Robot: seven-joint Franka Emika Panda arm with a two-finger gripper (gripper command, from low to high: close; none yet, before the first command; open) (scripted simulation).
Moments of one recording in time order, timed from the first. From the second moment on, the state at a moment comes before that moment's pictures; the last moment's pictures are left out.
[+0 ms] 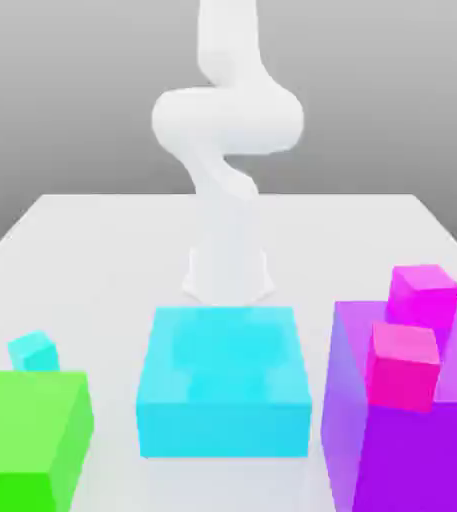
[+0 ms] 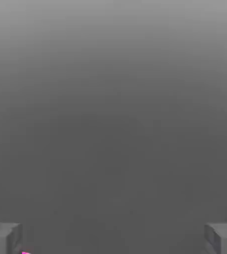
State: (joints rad) arm -0.05 -0.71 -0.03 -2.35 -0.03 2.35 0.81
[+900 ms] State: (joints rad) arm -0.64 0.29 -0.18 -2.71 0.33 2.99 0.45
